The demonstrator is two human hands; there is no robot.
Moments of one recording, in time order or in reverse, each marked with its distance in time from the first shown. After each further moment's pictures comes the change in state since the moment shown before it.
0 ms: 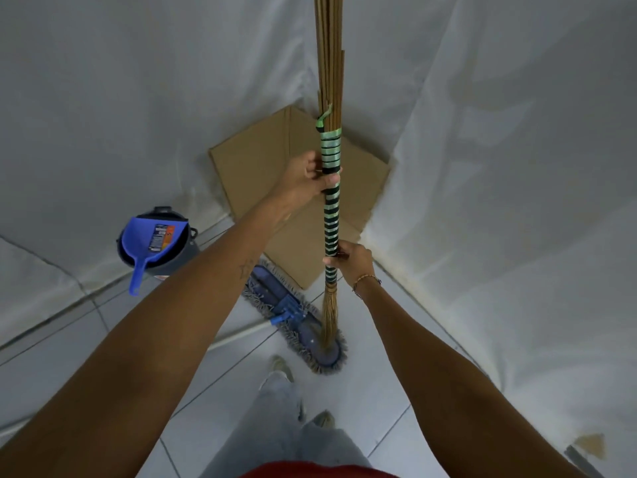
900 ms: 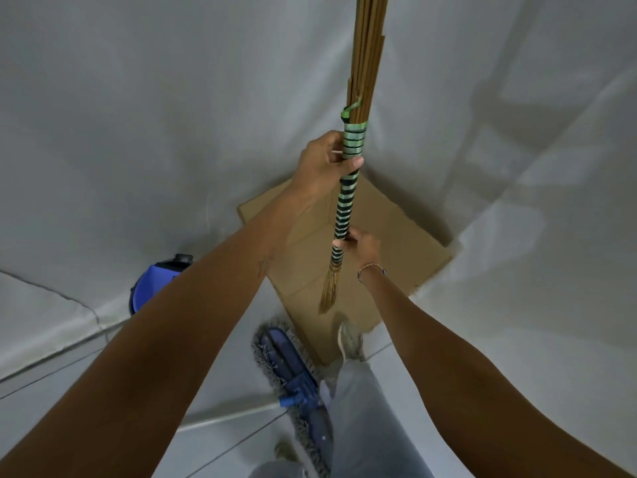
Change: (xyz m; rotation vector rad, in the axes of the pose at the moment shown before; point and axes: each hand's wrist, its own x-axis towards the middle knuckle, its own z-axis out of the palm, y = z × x) left_hand 0.316 0.014 -0.121 0.135 0.281 0.077; right_hand 0.372 -0.103 0.023 0.079 -0.056 -0.151
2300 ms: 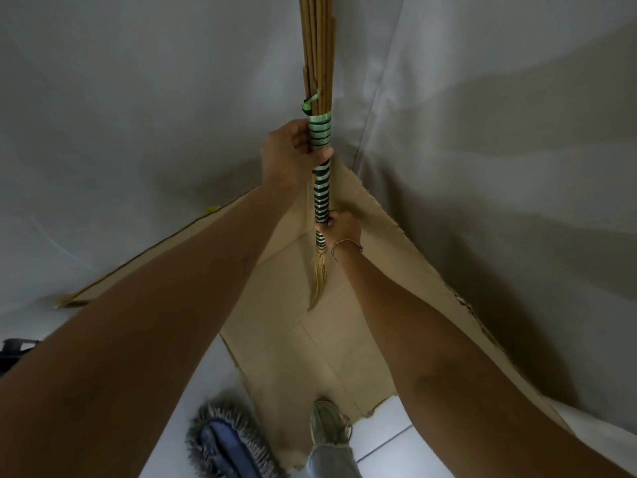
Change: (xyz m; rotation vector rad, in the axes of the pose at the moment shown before) left_hand 0.428 -0.402 0.072 0.022 0.221 -0.352; right_hand 0.514 0.250 0.134 -0.218 -0.103 0.287
